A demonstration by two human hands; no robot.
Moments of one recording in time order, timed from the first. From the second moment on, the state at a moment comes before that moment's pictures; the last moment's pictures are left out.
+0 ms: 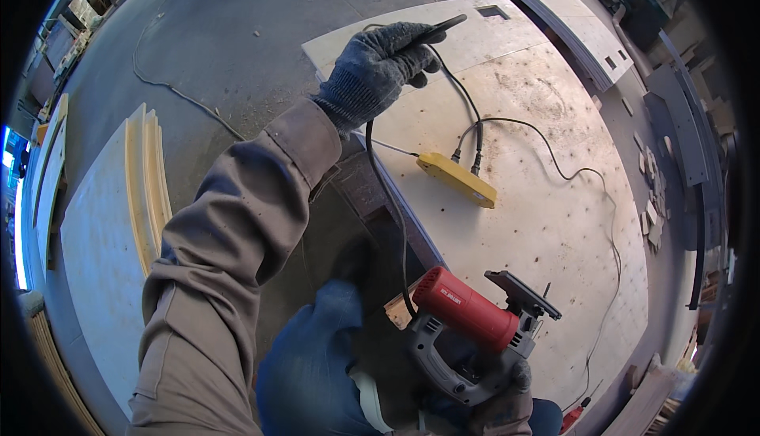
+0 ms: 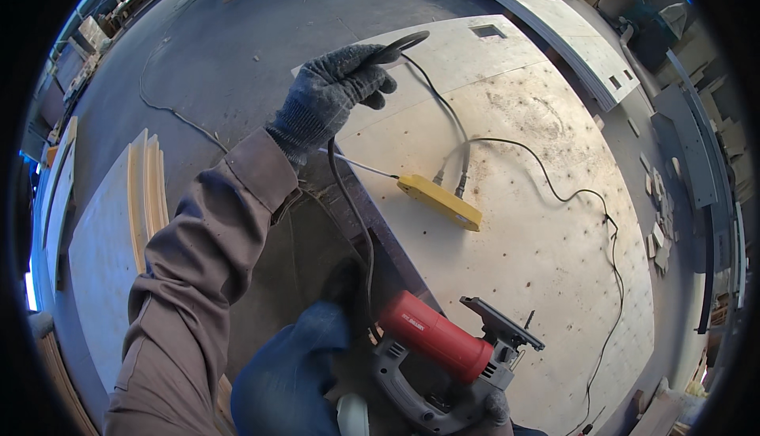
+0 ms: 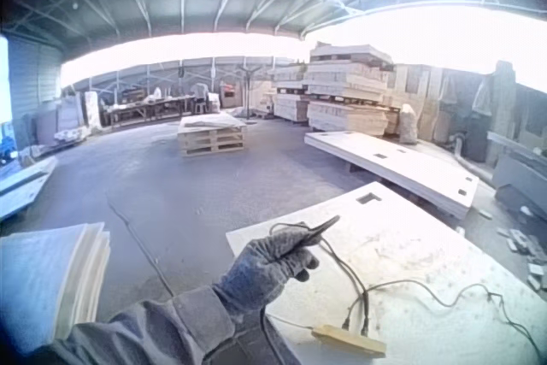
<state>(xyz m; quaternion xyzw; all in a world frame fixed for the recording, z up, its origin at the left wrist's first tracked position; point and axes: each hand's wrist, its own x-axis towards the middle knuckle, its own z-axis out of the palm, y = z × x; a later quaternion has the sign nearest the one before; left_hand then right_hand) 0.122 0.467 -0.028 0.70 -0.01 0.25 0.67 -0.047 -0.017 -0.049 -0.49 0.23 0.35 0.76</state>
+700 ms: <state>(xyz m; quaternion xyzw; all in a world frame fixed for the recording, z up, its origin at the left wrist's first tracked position) -0.091 0.393 0.353 0.54 -0.16 0.24 0.79 -0.250 -0.253 0.051 -0.33 0.00 0.16 0.93</state>
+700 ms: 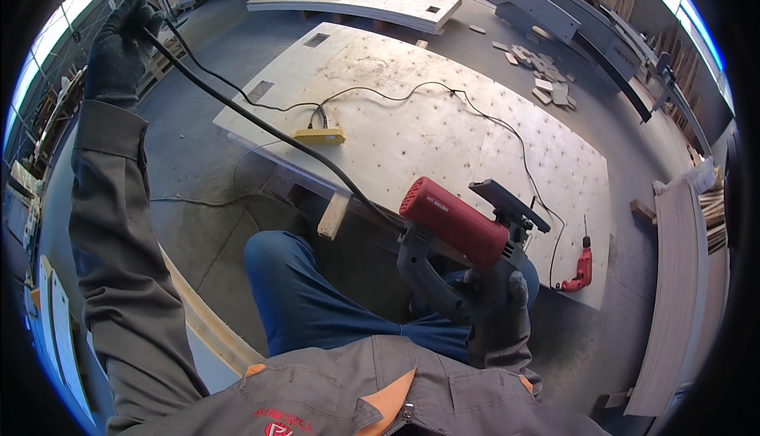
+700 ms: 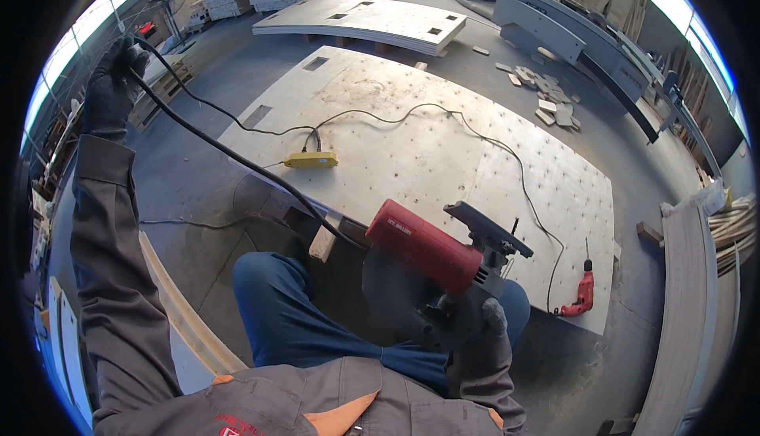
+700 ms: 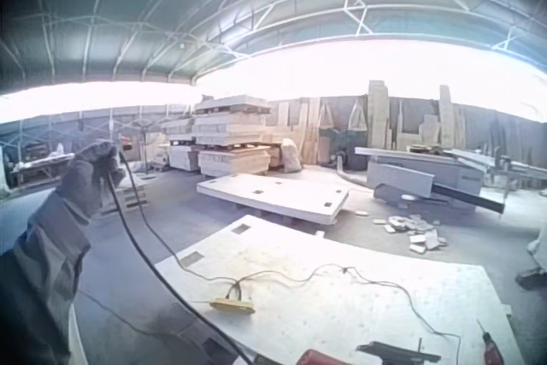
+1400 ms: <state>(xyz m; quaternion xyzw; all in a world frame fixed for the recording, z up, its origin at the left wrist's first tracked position) -0.168 0.259 0.075 0.73 0.19 0.03 0.66 -0.305 -0.354 0.027 -0.28 0.00 0.00 0.96</state>
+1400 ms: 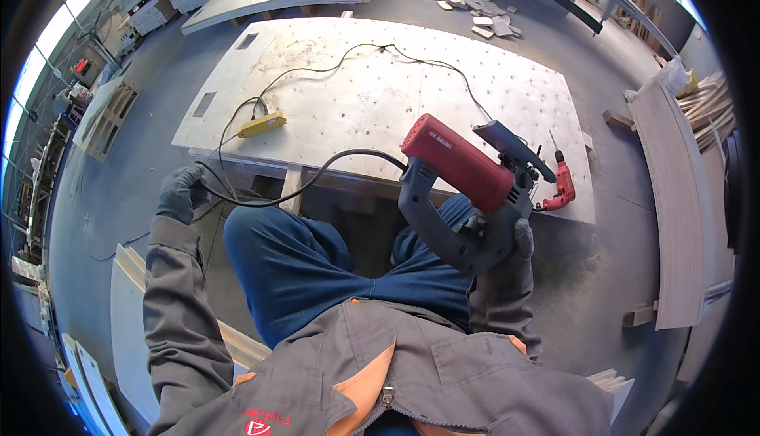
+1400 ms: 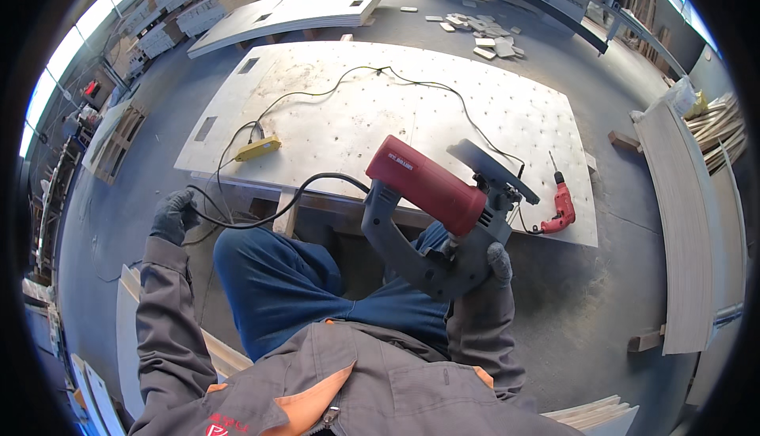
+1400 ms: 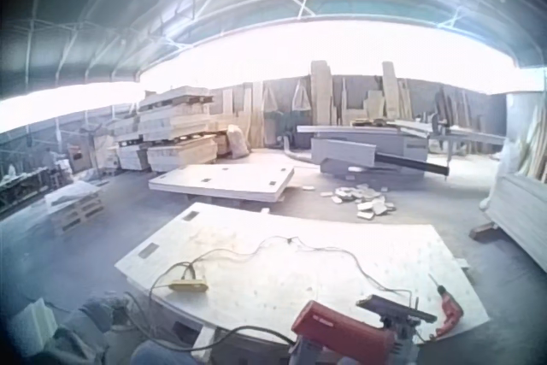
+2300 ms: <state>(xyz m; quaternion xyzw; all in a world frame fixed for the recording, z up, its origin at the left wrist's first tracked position) -0.123 0.023 -0.028 0.78 0.01 -0.17 0.61 -0.278 -0.342 0.038 -0.25 0.18 -0.04 0.95</state>
